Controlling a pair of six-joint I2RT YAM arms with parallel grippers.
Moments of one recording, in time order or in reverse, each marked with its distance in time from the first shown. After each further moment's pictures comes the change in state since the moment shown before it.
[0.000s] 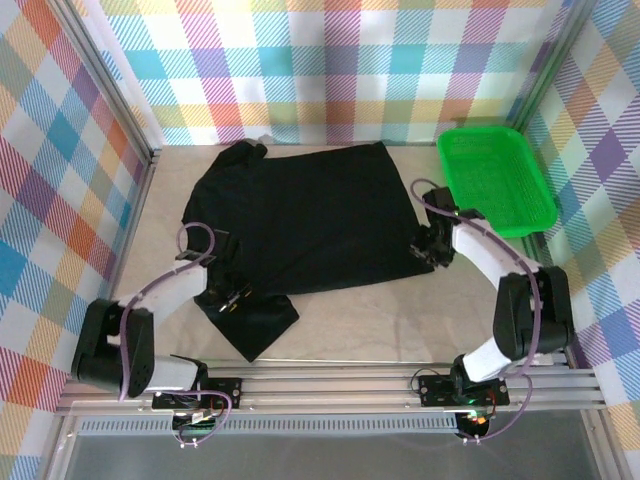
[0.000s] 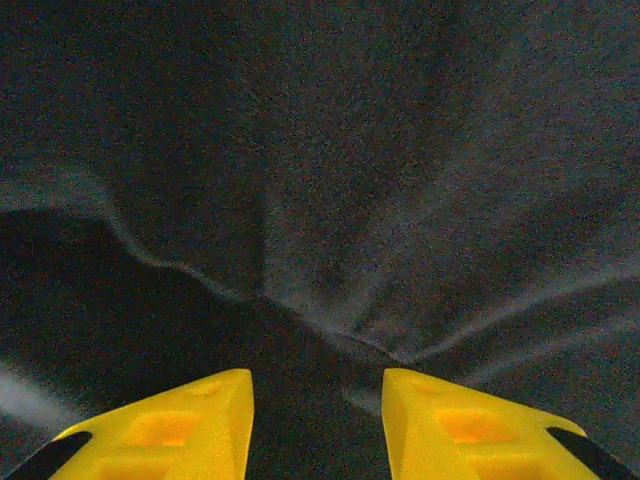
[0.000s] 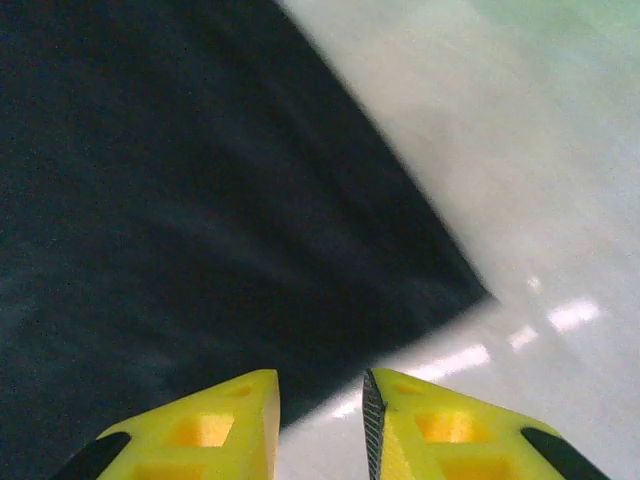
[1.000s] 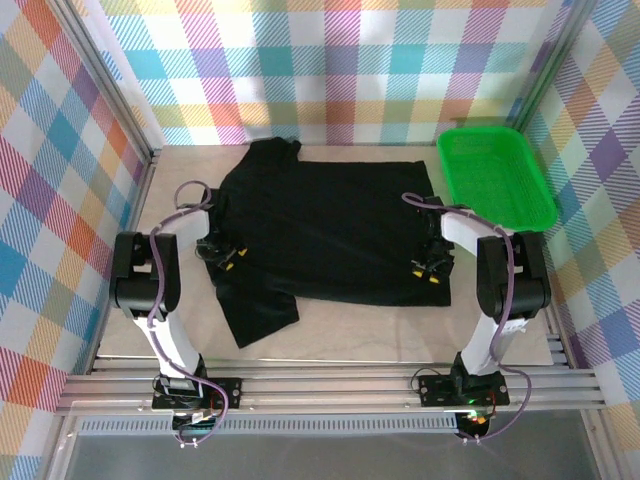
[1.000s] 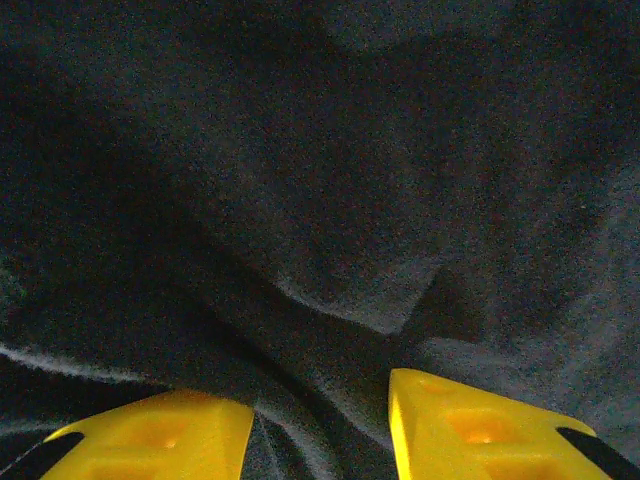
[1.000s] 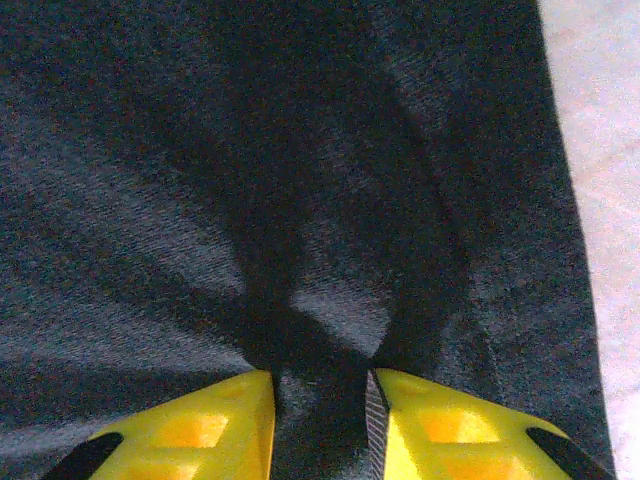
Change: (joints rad) left arm 0.176 0.536 0.471 0.020 0.071 0.140; right arm -0.048 0.197 -0.001 -0.179 0.029 -0.075
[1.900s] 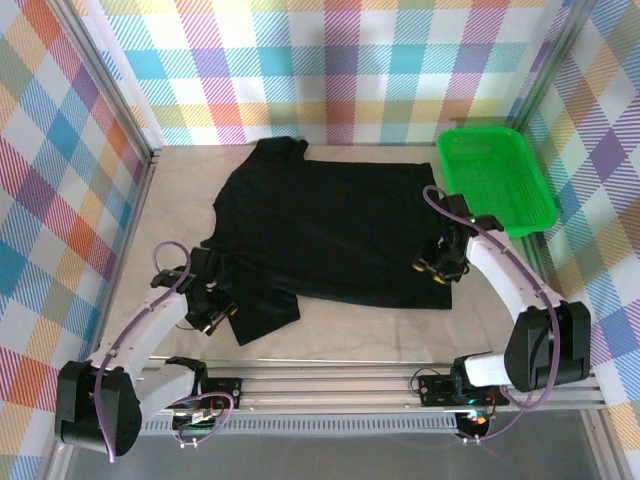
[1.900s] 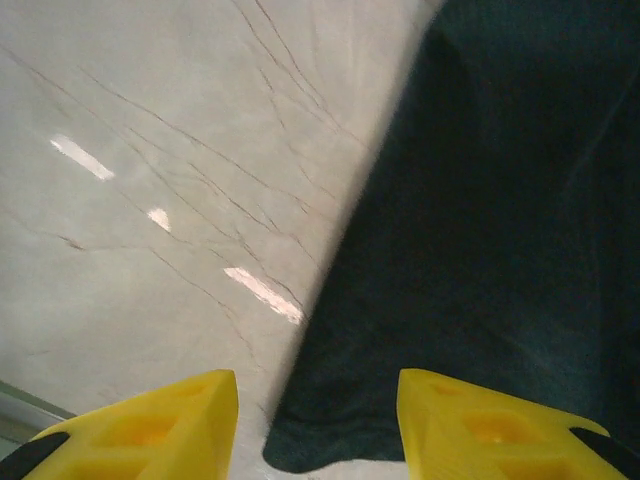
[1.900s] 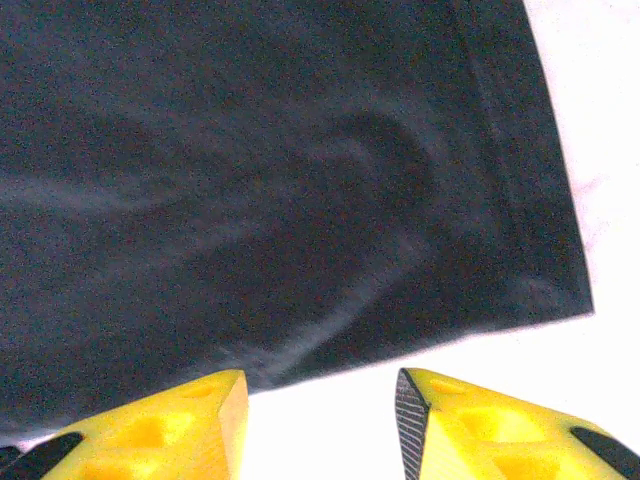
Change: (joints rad) left arm -0.128 -0.797 -0.570 -0.245 -0.033 -0.113; right arm 0.027 -0.436 -0.091 -0.114 -0.124 0.058
